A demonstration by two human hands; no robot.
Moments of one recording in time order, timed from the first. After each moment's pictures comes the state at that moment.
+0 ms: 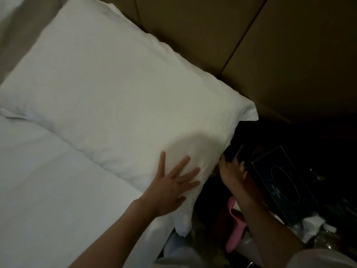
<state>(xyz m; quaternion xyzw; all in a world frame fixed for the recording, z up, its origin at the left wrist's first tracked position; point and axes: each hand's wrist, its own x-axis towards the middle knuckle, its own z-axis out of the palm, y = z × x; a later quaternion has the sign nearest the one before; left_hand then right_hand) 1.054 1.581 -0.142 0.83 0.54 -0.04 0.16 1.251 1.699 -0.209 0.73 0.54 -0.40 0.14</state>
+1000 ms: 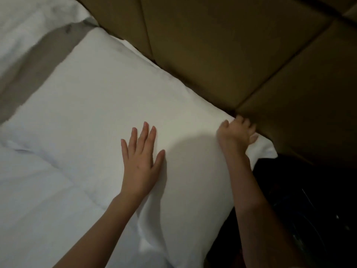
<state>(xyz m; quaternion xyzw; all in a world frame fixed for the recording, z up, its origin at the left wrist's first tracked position) 0.947 1.683 -0.133 0.50 0.84 0.14 0.19 1.103 1.860 -0.164 0.75 0.62 -0.23 0.00</state>
